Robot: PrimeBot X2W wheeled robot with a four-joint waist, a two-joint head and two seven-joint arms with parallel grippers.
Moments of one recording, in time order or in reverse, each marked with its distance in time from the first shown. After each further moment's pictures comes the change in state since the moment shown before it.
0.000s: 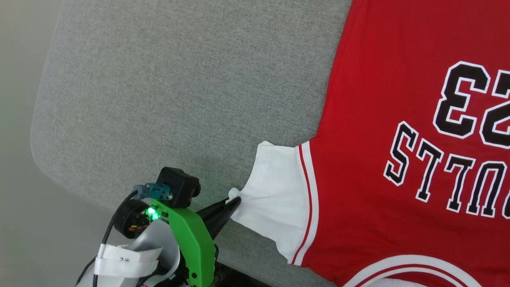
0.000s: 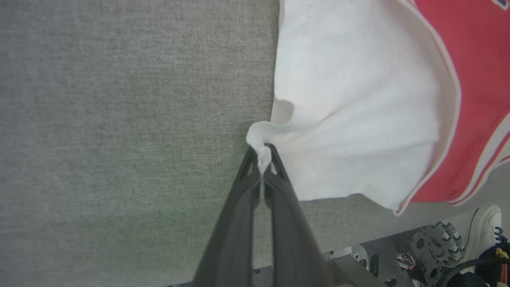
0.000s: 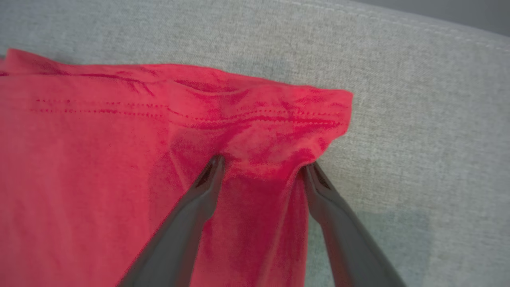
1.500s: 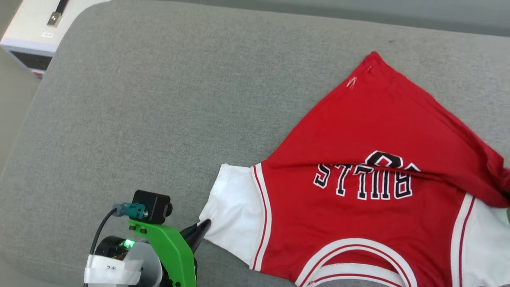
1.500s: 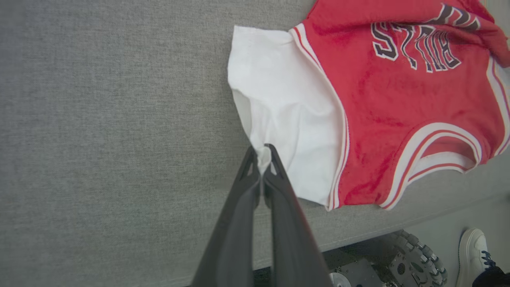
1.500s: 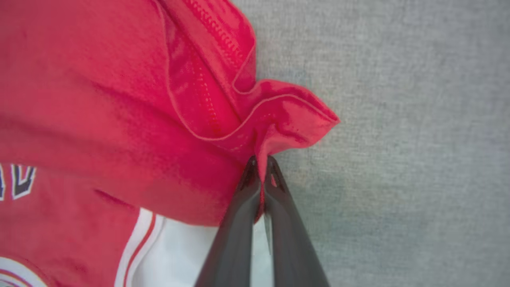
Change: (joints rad) left arm 0.113 0.006 0.054 0.103 -0.045 0.094 -0.045; right arm 0.803 0.020 -0.044 -0.170 0.289 0.000 -0.199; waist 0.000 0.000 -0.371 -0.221
